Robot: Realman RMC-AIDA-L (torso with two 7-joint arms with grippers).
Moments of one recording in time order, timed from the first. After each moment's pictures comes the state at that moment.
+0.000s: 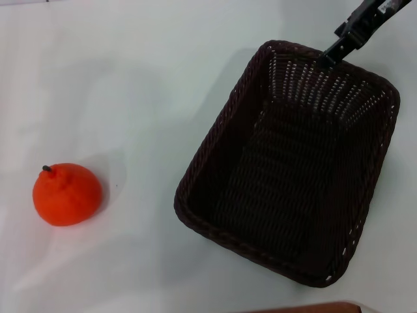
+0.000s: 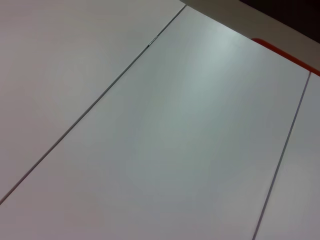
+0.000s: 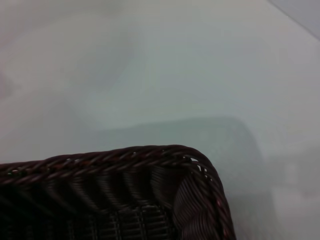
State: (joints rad) left arm -0.25 -2.16 -2.88 -0.12 0.89 -1.85 2.29; right arm 0.93 1.98 -0.93 -1.02 0.37 1.67 2.22
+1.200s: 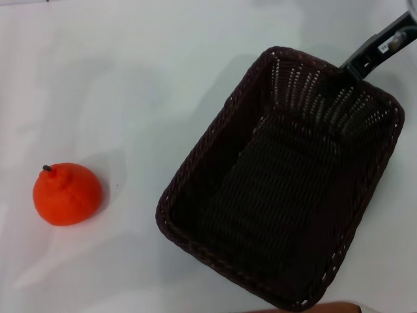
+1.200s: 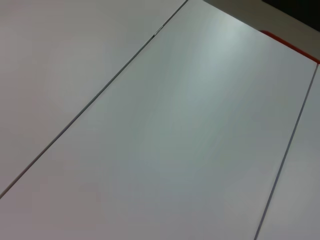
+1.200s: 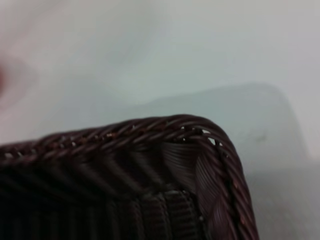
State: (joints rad) left arm -0.26 -2.16 -2.88 -0.11 0.90 -1.82 2.29; right arm 0.91 1.97 -0.77 -0.82 0.40 1.65 2.17
